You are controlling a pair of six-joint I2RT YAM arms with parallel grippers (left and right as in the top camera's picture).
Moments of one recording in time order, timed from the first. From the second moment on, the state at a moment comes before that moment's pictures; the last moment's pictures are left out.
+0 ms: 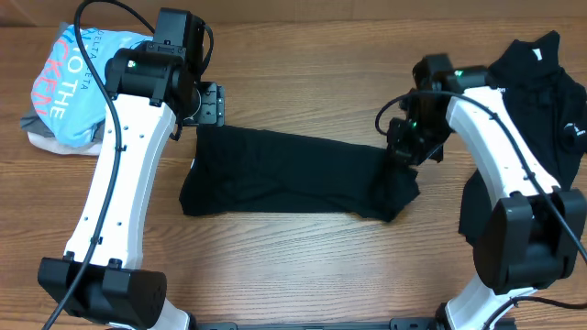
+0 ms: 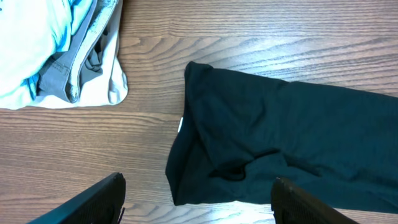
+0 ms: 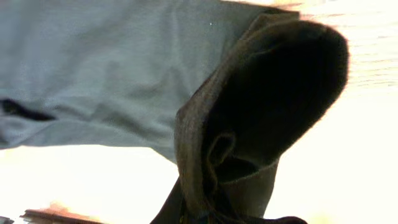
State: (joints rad) left arm -0.18 1.73 1.85 -1.34 -0.16 -0.19; right arm 0.12 1.86 1.60 -1.35 -0.28 0.28
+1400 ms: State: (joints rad) left arm -0.18 1.73 1.85 -1.31 -0.15 -0.19; right arm 0.43 1.85 1.64 -1.13 -0.35 0.44
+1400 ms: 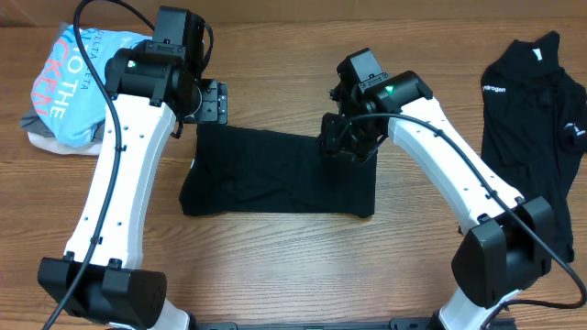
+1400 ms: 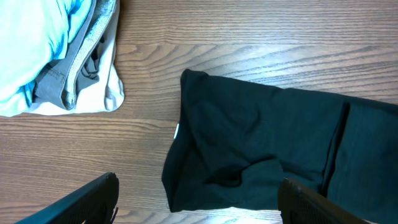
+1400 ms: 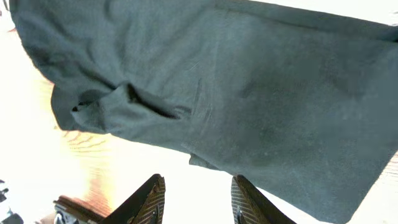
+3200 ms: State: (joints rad) left arm 0.02 1.95 1.23 -0.79 0.24 0.27; right arm 0.19 1.85 1.64 -1.29 -0.17 0.29
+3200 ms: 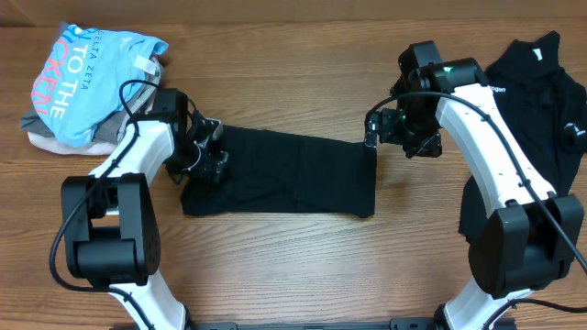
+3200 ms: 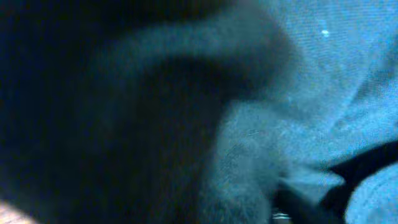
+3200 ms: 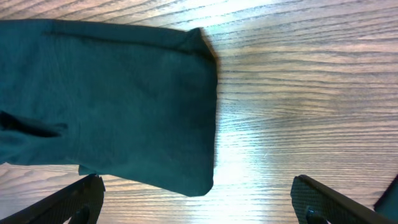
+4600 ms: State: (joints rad) left arm 0.03 1.78 1.64 -1.28 0.16 0.05; right arm 0.41 1.86 1.37 -0.85 -0.44 0.44
